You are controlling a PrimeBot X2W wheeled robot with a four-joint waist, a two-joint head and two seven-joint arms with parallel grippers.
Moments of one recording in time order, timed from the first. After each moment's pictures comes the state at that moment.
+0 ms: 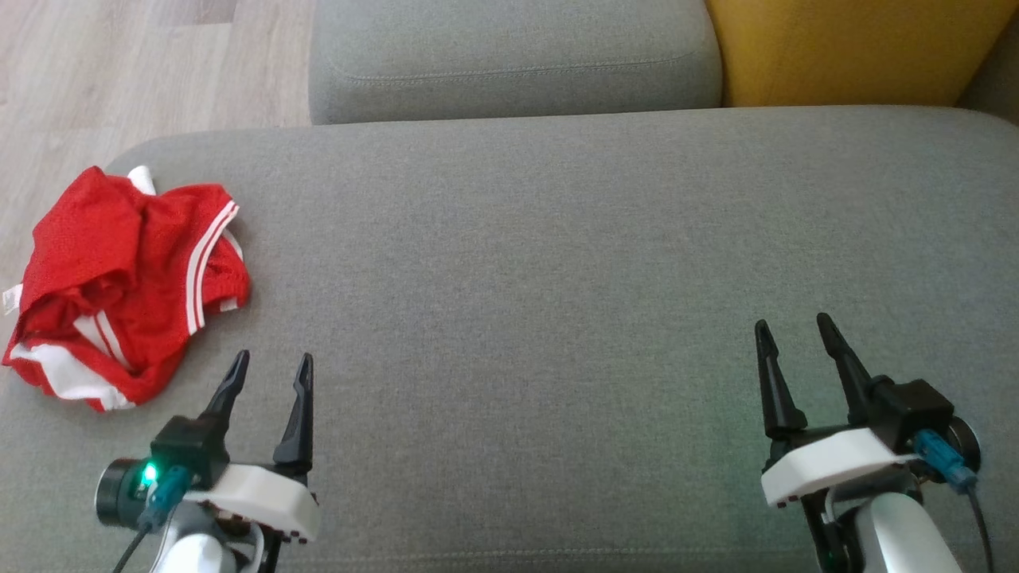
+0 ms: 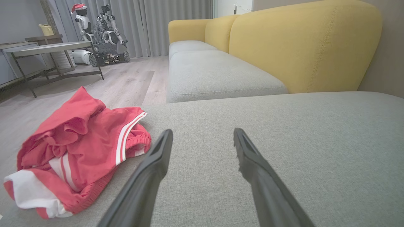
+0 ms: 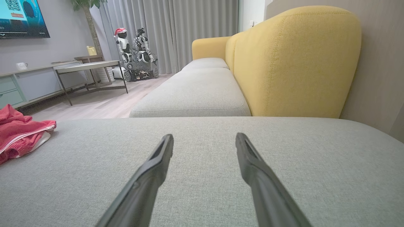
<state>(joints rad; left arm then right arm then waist) -0.02 0.14 -0.15 0.25 -0.13 -0.02 -0.25 -0.06 -0.05 0.04 0.29 0.09 0.13 -0.19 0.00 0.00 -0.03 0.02</state>
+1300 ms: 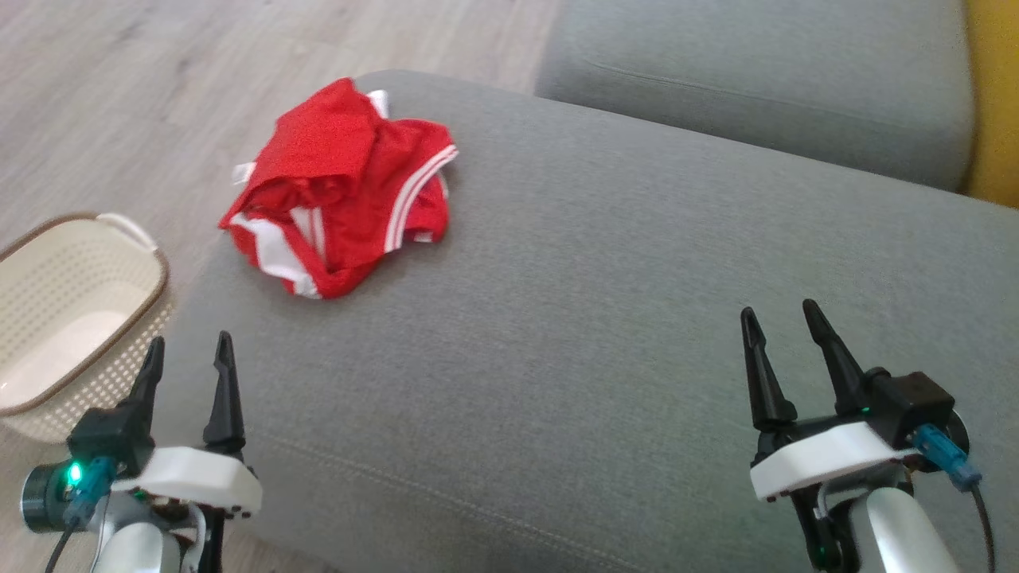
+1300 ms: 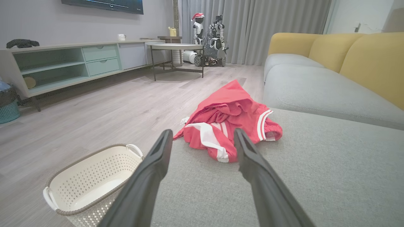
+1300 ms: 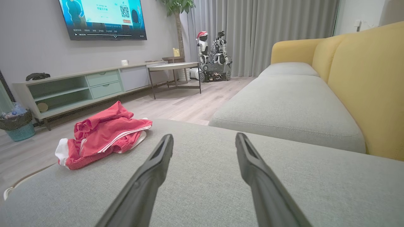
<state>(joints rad) -0.04 0.15 -0.01 0.26 -0.14 0.00 -0.25 -0.05 -0.05 0.08 0.20 0.14 0.13 -0.16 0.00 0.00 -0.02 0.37</state>
